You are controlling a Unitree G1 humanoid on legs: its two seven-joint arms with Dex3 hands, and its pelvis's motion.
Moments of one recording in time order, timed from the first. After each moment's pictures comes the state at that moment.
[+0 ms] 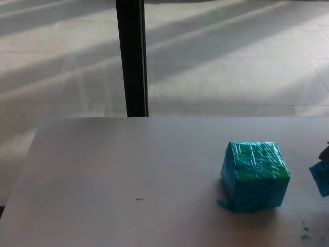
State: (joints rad) left_arm -0.02 0.75 0.27 1.20 -0.10 -0.03 -0.42; right_arm -0.64 -0.85 0.42 0.95 -0.69 -0.50 -0.27
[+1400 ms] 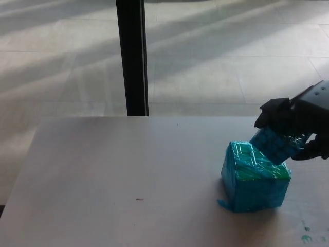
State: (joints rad) left_arm -0.02 0.75 0.31 1.21 -0.10 -0.03 -0.42; right_arm -0.76 -0.87 0.40 0.46 -0.67 -0.63 0.10
